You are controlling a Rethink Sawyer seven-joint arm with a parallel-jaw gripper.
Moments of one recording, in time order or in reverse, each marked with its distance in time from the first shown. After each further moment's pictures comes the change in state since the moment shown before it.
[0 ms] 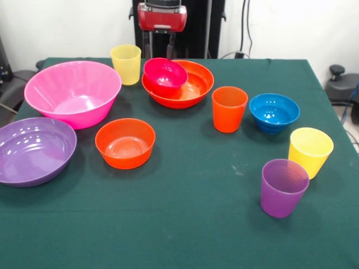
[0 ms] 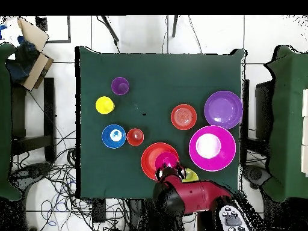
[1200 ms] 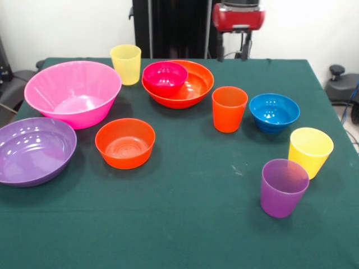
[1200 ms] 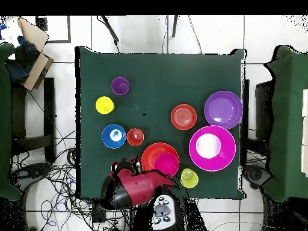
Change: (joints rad) arm 0.378 -0.038 0.005 0.001 0.286 0.041 0.022
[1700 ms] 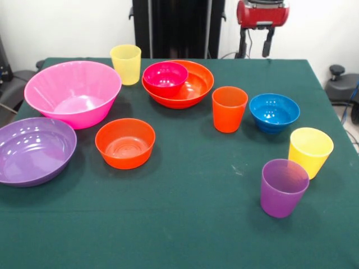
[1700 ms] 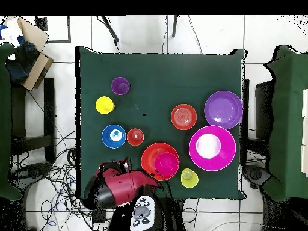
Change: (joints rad) arm 0.101 -0.003 -0.010 -0.014 0.101 0.061 0.000
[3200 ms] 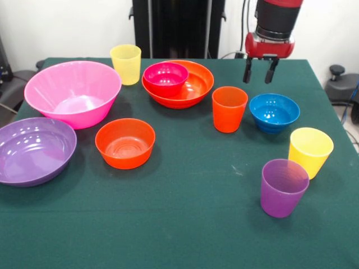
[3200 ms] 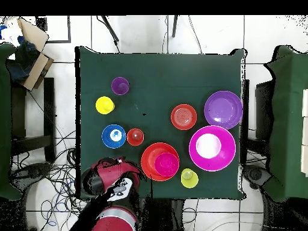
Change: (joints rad) arm 0.177 0.252 -0.109 -0.153 0.151 -0.001 0.000
